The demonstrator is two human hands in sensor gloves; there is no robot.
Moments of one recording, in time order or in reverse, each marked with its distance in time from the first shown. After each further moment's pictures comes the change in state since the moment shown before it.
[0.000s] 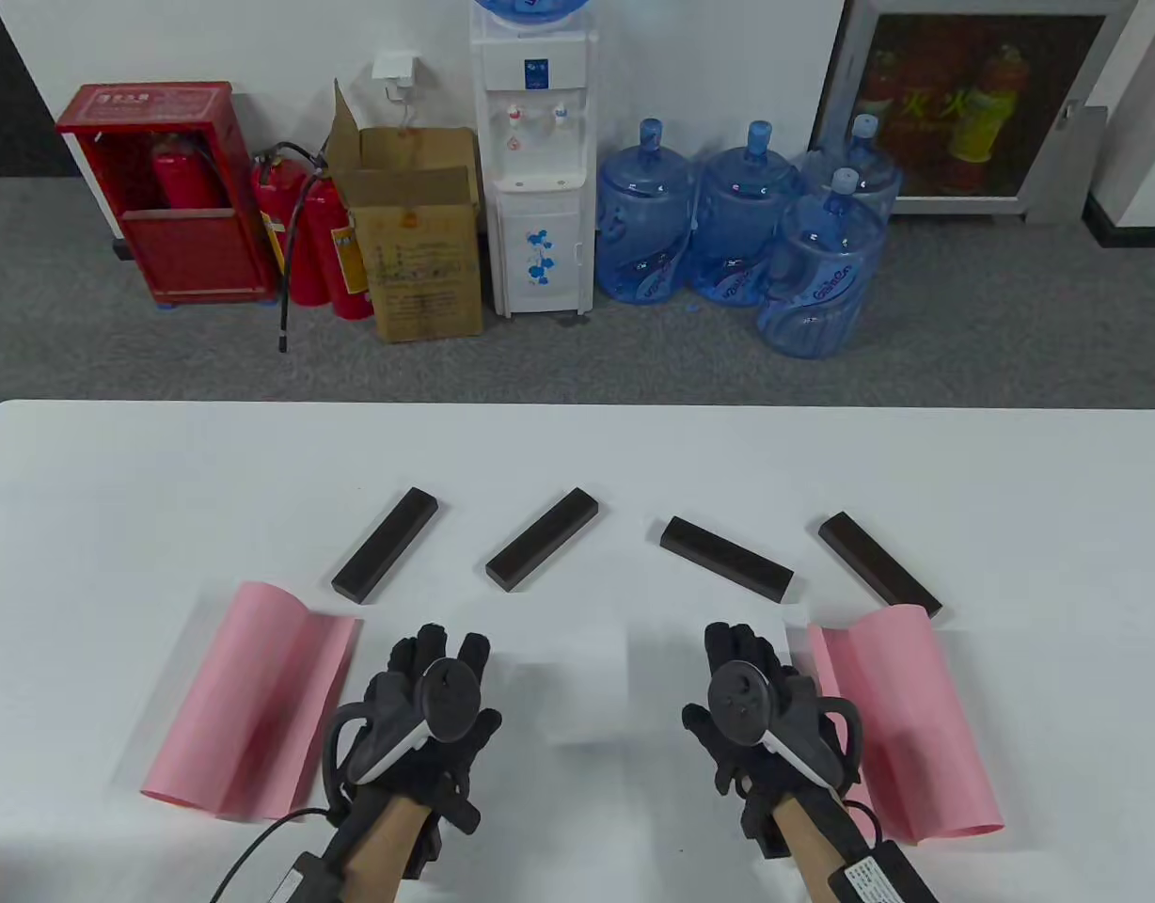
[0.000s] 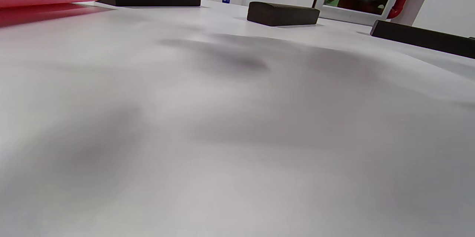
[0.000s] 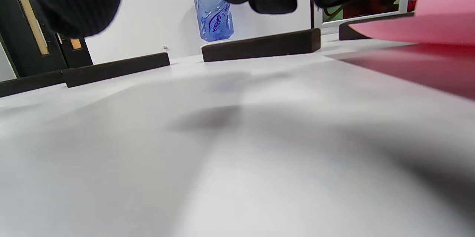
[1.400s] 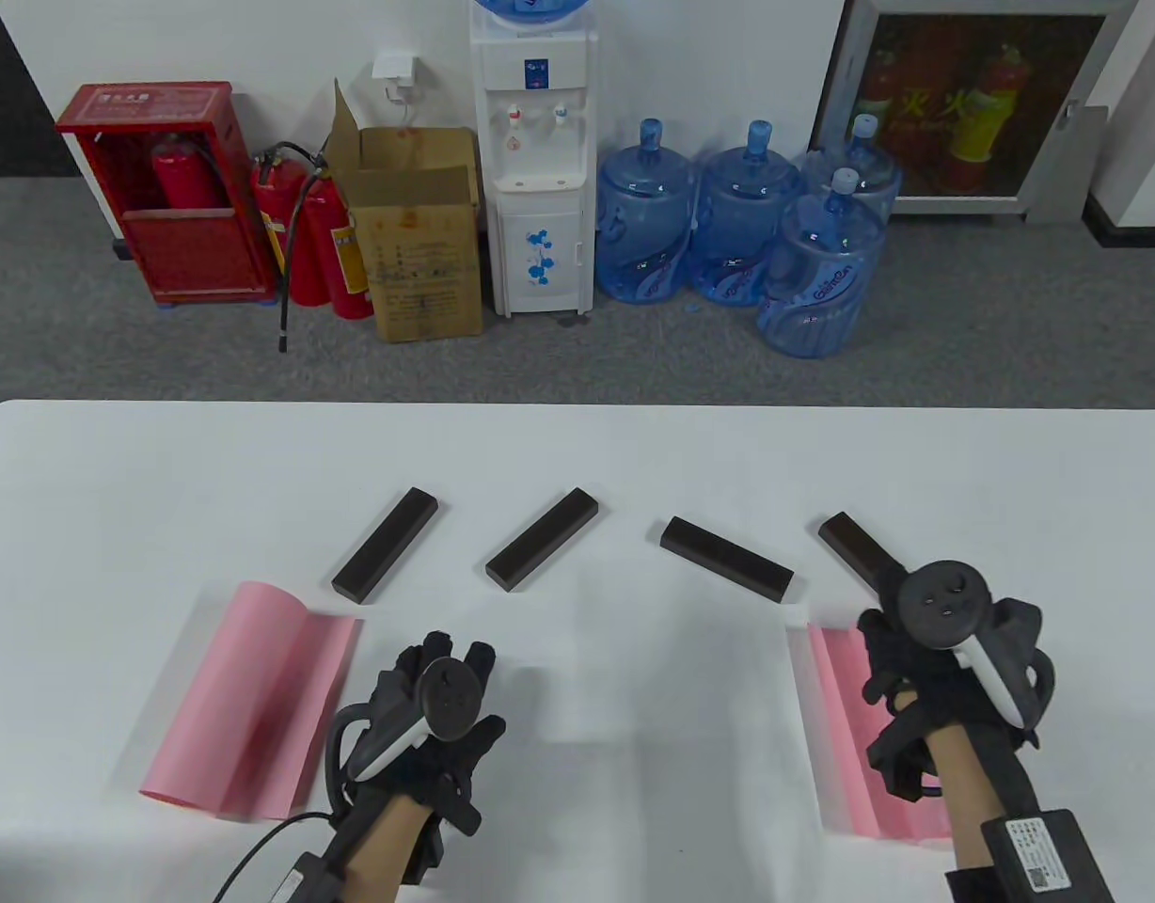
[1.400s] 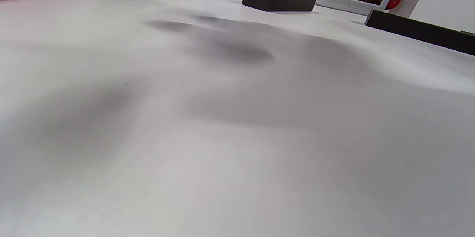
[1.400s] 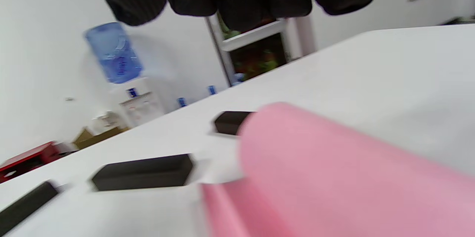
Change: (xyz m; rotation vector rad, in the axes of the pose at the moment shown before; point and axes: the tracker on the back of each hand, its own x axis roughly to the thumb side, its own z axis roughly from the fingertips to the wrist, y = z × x) left_hand 0.000 -0.002 -0.001 -0.060 -0.018 0.032; right_hand -0.129 -0.135 0.002 -0.026 0.430 -0.191
